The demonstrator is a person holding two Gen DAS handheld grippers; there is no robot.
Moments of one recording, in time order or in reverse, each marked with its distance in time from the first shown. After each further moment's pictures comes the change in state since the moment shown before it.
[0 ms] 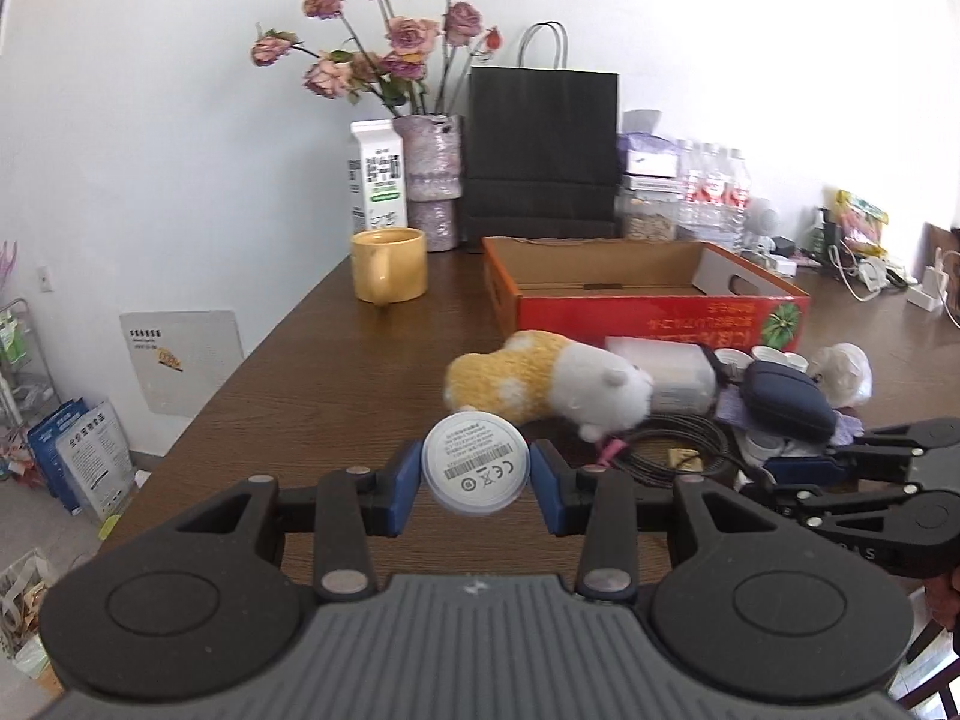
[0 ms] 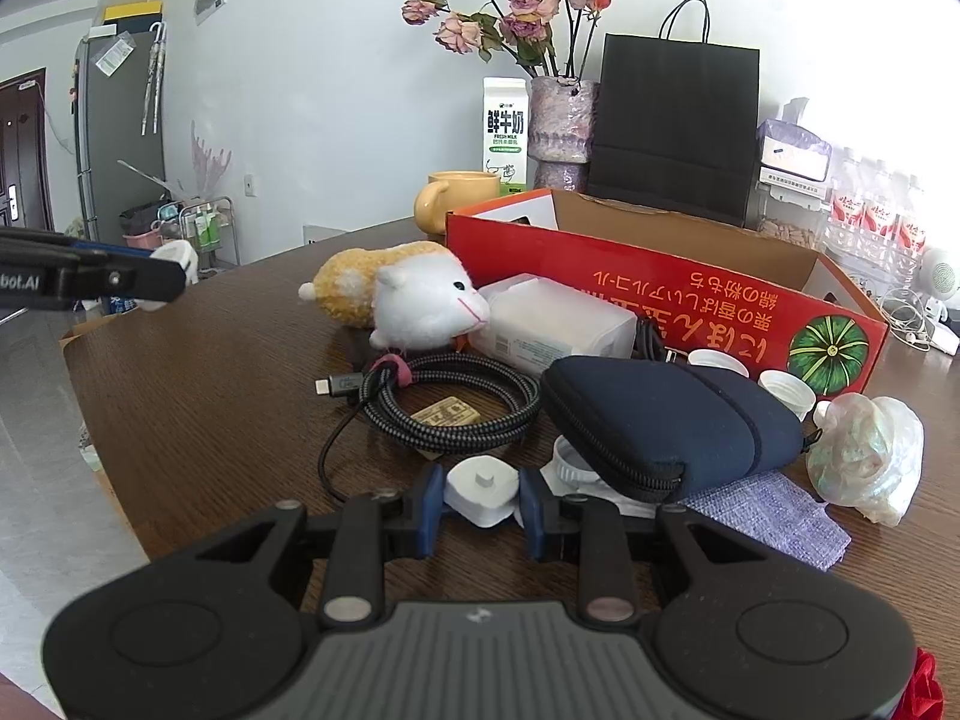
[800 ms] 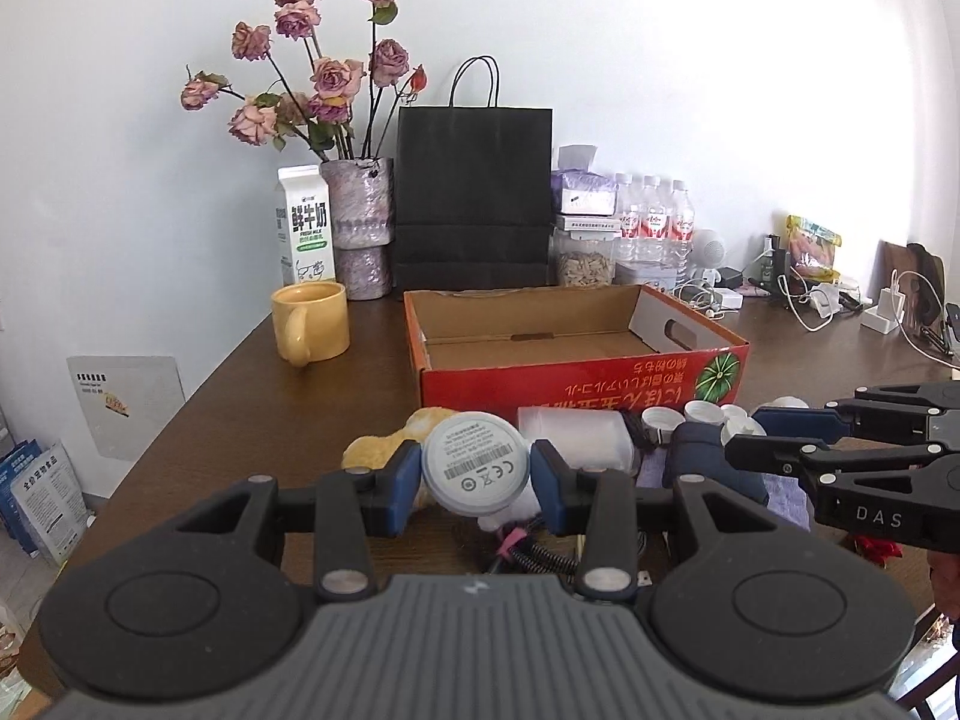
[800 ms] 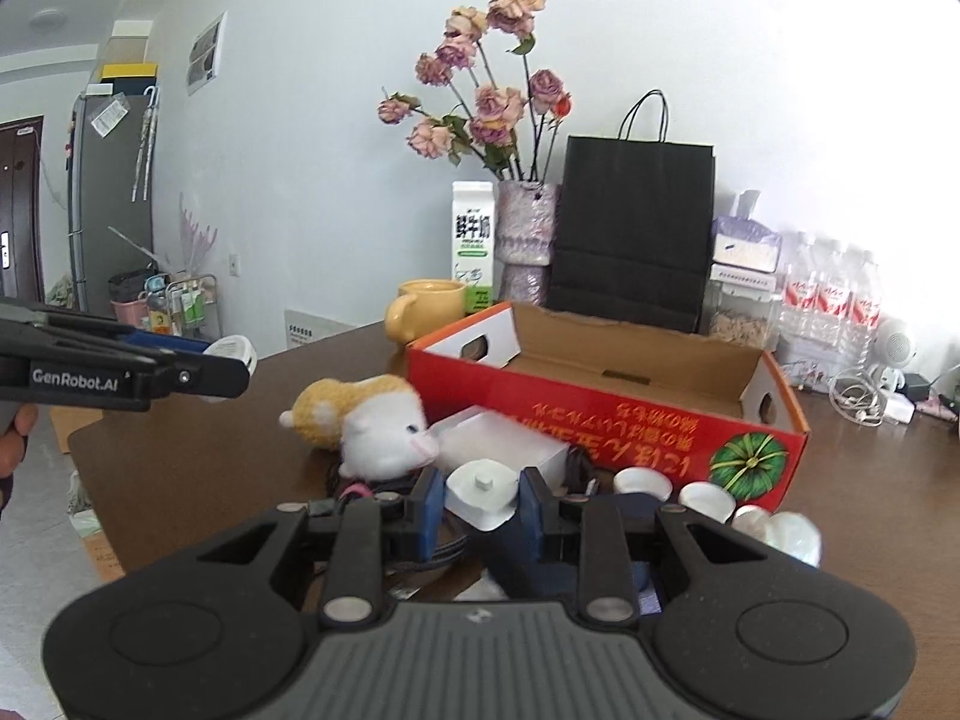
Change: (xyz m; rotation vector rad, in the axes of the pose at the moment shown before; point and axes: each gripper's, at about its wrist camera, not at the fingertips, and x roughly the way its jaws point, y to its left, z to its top) left arm 0.019 -0.050 0.038 0.034 -0.059 -0.104; right arm -0.052 -0.028 0.041 0.000 -0.175 -0.060
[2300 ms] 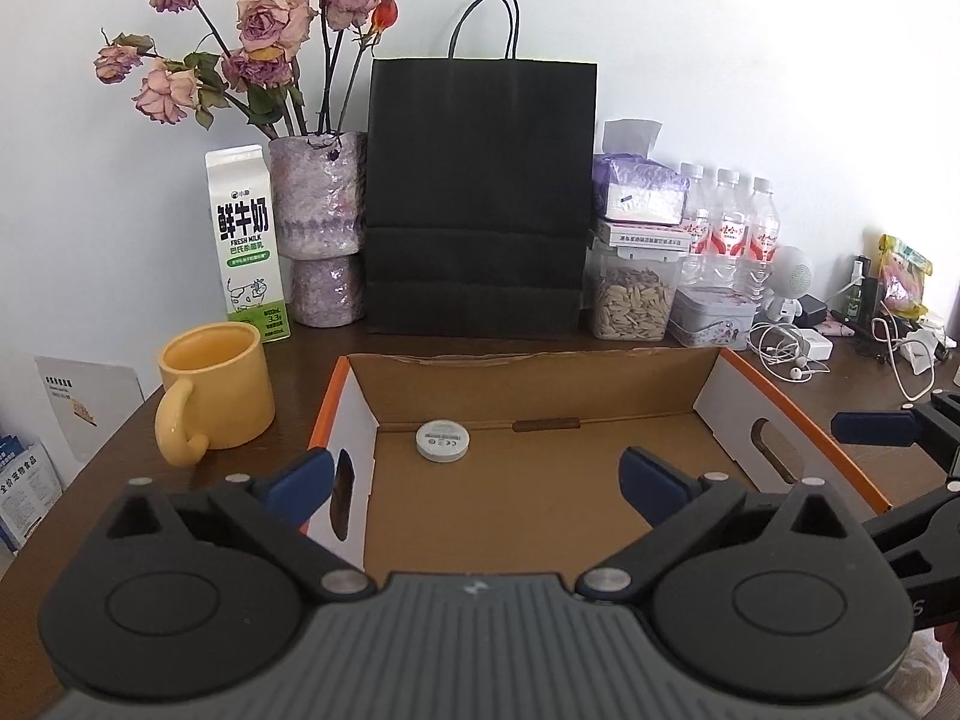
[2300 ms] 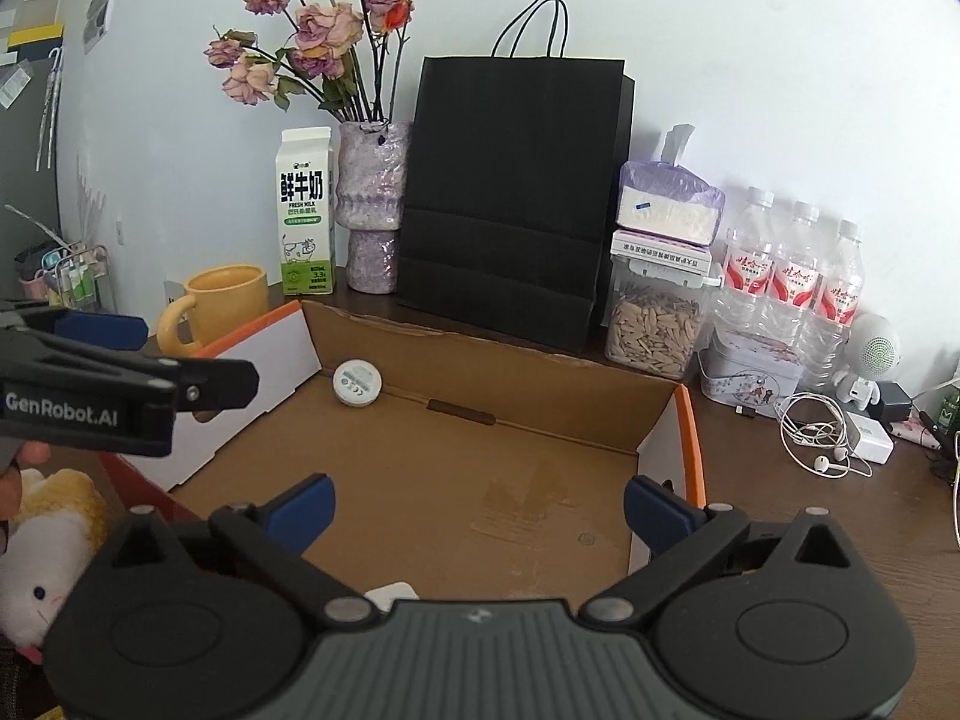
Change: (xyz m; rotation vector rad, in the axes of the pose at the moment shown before) left arm 0.206 -0.033 0.090 -0.054 0.060 0.075; right arm 0.168 -0.130 0.069 0.030 0.143 -0.120
